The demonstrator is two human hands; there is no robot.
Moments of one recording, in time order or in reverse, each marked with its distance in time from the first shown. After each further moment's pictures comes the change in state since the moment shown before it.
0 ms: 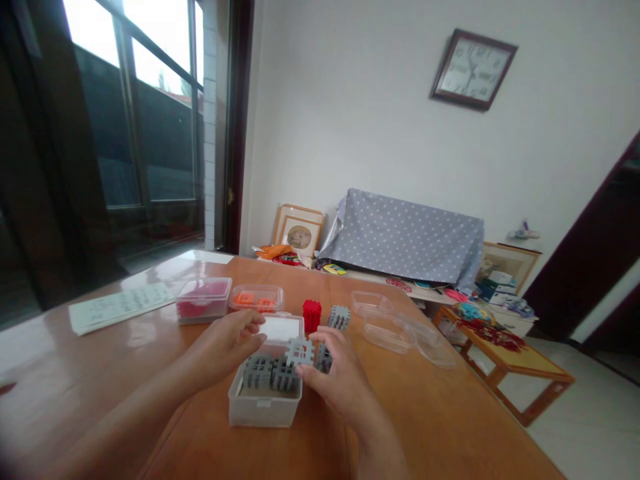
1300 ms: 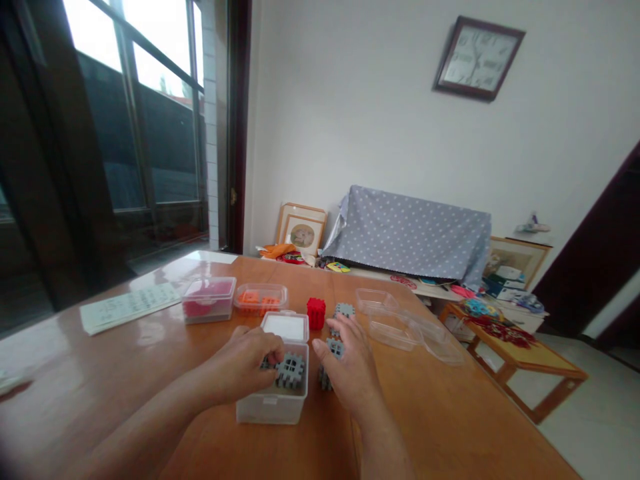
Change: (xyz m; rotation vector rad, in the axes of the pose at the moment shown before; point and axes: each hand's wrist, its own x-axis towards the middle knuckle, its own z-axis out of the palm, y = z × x) left_hand -0.011 0.019 0.020 0.123 -0.200 0.134; right_hand 0.005 0.014 0.007 -0.191 0.270 0.050
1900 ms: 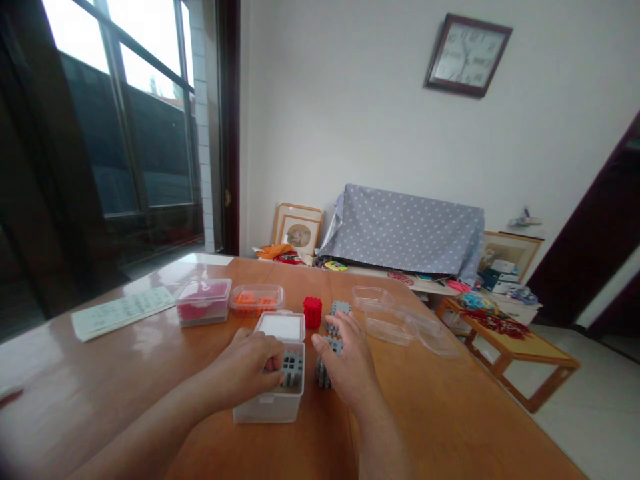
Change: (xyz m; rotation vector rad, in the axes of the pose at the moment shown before) left_hand 0.004 0.014 0.002 0.043 -0.040 0.030; right_hand 0.002 -0.001 -0.005 0.028 0.035 0.007
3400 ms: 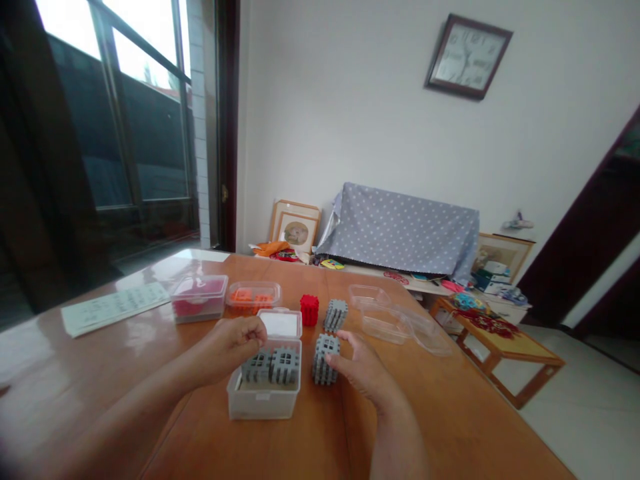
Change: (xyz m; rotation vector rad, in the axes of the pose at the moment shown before) left_hand -0.001 -0.030 -0.017 -0.262 0.079 -0.099; right_hand -0.006 0.042 -0.022 0.253 -0.216 0.213
